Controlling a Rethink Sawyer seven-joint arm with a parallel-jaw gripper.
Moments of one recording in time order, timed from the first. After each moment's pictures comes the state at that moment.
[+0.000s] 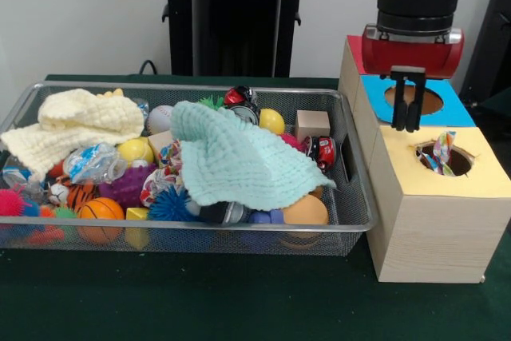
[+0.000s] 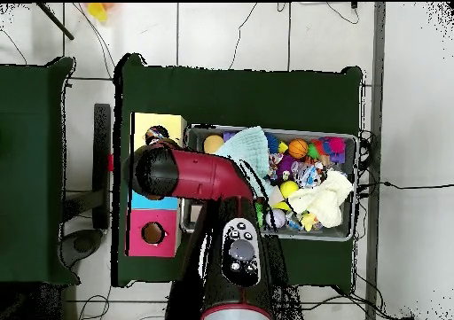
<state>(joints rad) -0.02 -0.65 -0.02 1.63 0.16 0.42 1.92</state>
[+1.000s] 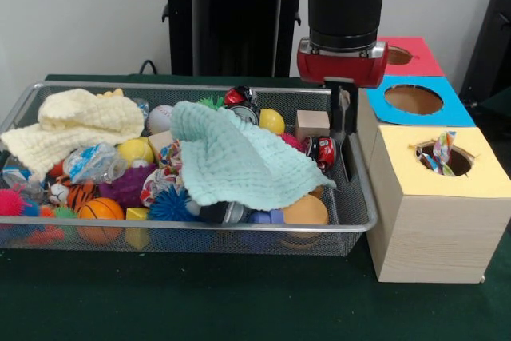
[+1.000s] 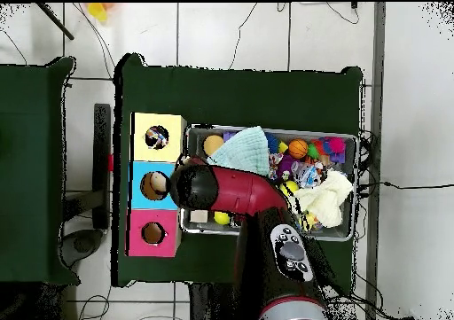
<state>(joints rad) -0.20 -0.66 0.10 1.77 0.04 0.36 1.92</state>
